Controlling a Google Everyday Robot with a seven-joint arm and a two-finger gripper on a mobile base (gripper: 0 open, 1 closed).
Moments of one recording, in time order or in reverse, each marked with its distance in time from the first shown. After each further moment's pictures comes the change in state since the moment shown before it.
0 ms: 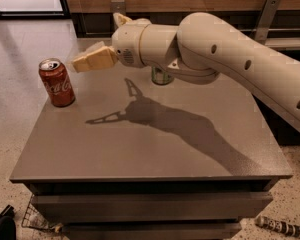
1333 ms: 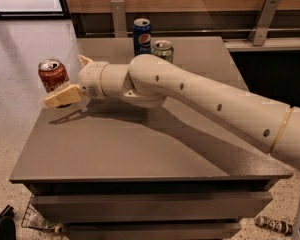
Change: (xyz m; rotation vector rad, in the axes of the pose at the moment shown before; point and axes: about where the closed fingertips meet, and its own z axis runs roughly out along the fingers) arm 0.089 0.059 0.111 -0.186 0.003 0.073
